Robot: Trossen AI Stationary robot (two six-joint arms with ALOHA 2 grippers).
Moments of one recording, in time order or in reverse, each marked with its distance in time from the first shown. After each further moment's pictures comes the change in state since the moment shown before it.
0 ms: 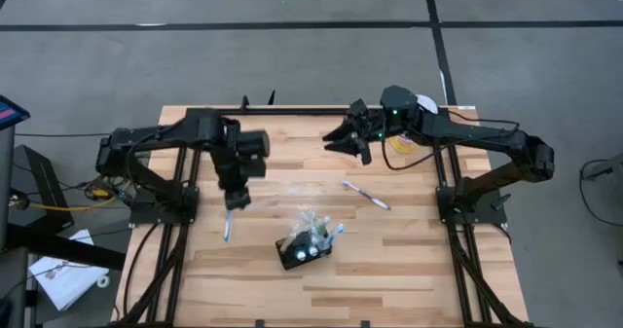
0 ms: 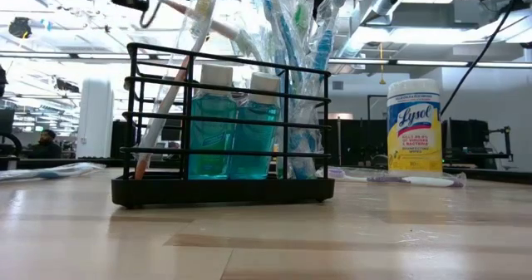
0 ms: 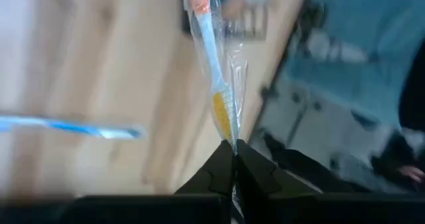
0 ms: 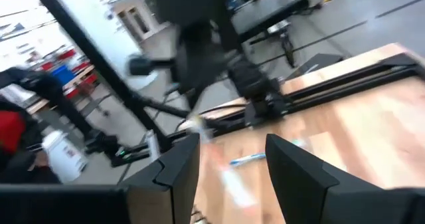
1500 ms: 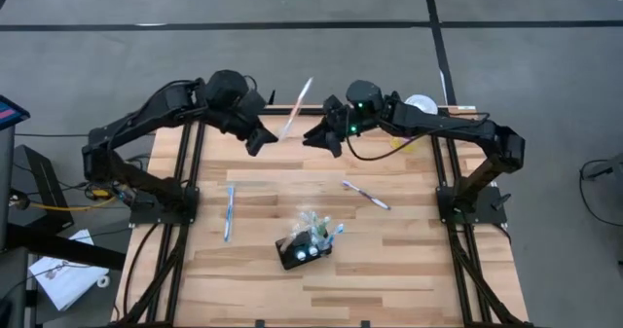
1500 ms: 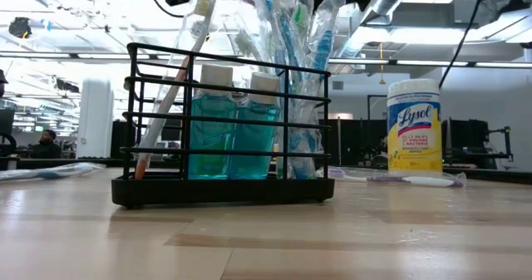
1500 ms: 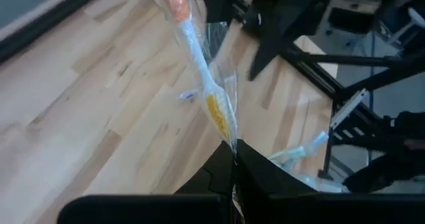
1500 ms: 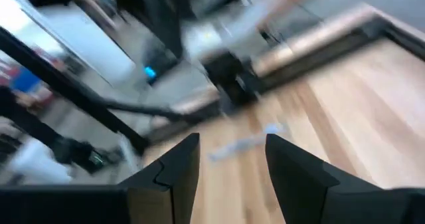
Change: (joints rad) left arm 0.277 -0.128 0.027 0.532 -0.266 -0.068; right arm 0.001 0.245 0.236 -0.164 0.054 0.024
